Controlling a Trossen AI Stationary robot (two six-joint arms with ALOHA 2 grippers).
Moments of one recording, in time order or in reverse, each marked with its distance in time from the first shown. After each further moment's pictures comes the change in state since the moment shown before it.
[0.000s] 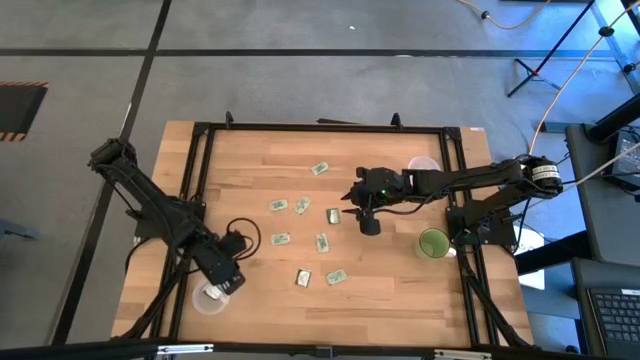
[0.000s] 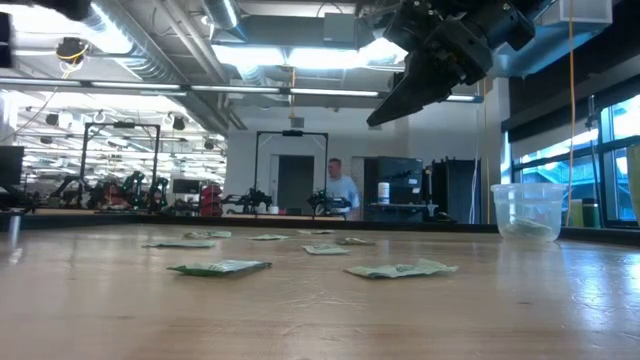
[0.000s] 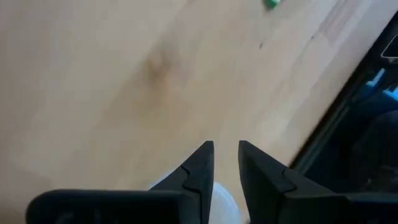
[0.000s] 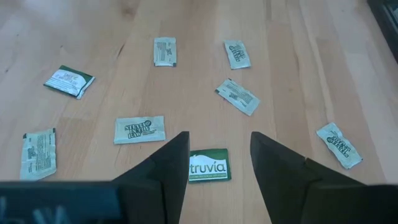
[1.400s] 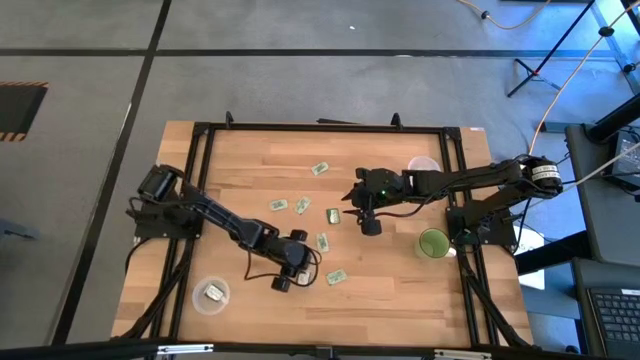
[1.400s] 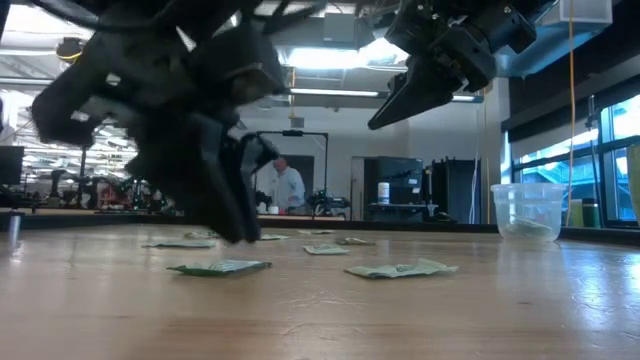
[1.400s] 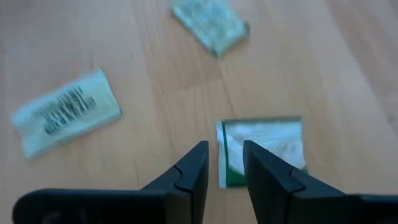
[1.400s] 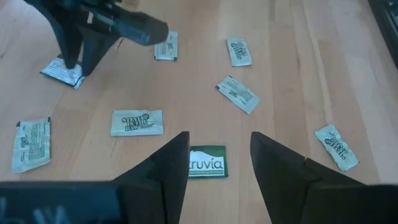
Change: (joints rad) left arm 0.370 0.578 0.000 0.820 0.080 1.325; right arm 0.000 0.001 -0.014 0.009 0.000 -0.046
